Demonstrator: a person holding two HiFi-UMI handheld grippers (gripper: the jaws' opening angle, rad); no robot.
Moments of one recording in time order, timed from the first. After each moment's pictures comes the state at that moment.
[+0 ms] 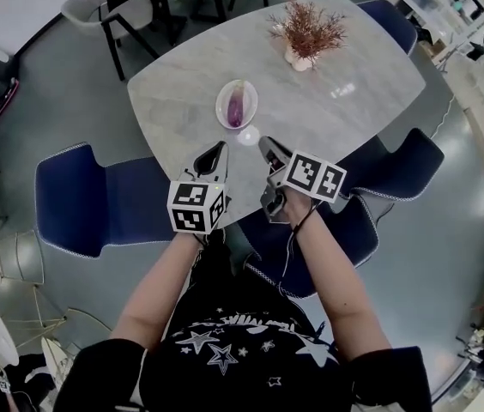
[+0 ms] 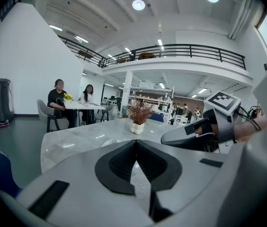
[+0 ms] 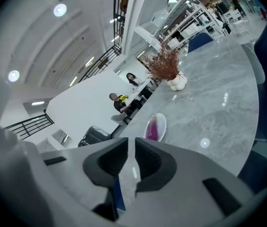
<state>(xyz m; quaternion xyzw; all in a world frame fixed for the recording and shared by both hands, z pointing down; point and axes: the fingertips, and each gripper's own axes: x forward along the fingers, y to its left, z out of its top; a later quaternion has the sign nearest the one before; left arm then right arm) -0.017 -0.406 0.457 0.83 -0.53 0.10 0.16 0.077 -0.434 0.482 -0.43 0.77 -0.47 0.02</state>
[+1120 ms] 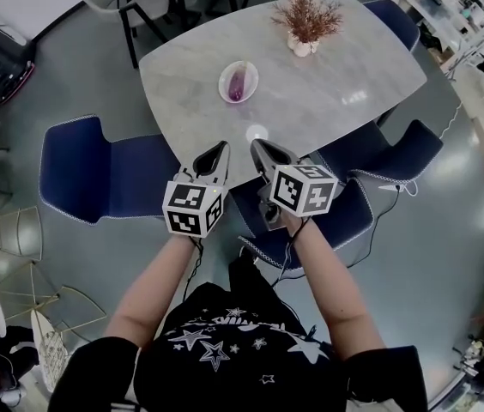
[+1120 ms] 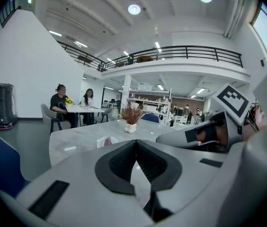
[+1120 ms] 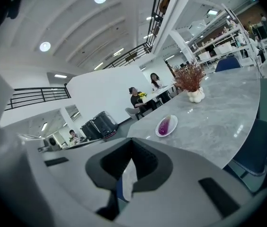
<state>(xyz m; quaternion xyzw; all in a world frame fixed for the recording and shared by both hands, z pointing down) 0.013 -0.304 0.431 0.83 -0.54 0.09 0.14 0.074 -0.324 0.445 -0.38 0.86 -0.33 -0.05</state>
